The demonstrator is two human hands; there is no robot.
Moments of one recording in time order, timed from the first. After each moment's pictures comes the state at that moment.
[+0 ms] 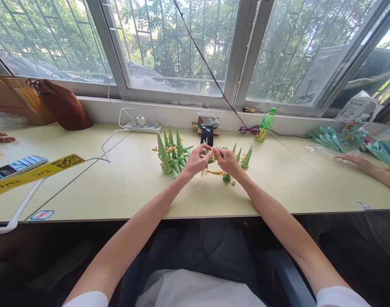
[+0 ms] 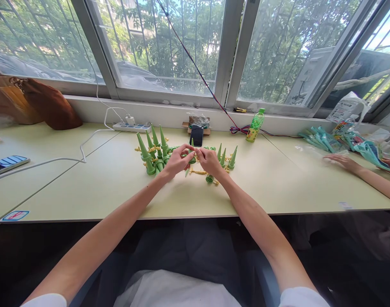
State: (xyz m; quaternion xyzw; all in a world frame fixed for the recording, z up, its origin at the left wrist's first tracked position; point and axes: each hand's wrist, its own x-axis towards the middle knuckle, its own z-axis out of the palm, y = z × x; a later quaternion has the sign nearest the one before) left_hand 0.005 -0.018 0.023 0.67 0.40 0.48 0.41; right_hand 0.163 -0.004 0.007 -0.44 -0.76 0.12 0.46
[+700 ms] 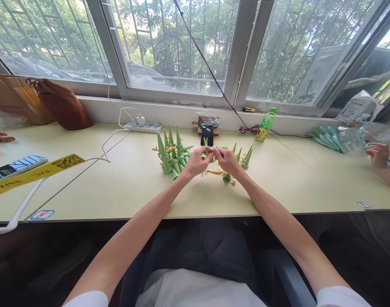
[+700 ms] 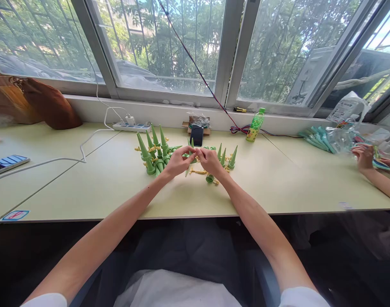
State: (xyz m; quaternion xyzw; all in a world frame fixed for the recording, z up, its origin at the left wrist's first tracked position) left_hand 0.006 -0.010 0.014 0.74 0.37 0.47 0.29; right_hand 0.166 0.000 0.004 -0.43 -0.77 0.11 0.47
